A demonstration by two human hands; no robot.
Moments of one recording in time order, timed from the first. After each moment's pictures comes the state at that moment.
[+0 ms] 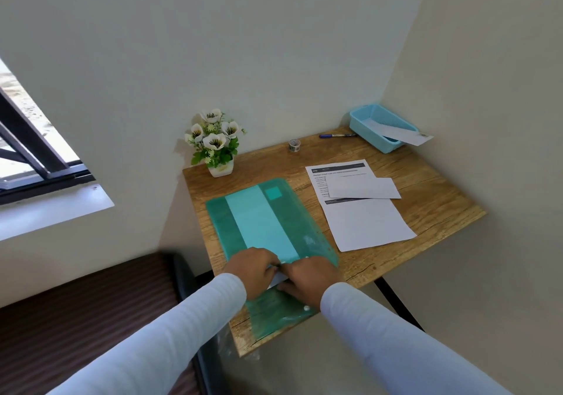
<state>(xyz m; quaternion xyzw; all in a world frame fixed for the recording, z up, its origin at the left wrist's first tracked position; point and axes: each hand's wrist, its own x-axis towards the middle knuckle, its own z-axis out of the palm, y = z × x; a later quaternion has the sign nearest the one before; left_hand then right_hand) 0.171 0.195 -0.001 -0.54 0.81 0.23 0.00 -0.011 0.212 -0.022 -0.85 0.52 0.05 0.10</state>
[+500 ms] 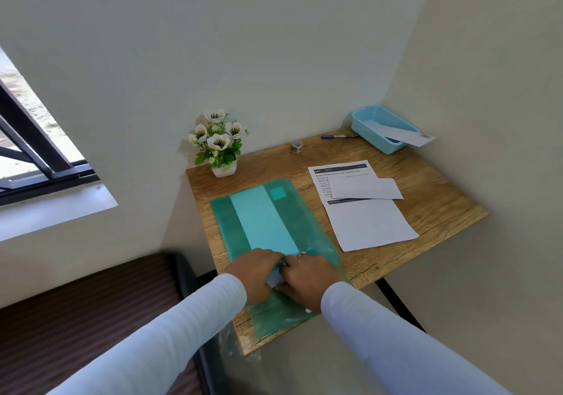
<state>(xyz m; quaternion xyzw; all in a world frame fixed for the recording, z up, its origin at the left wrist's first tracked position) 0.176 0.201 0.004 -0.51 0.82 0.27 0.03 -0.003 0.216 -0.030 -0.89 0.45 0.04 -0.03</state>
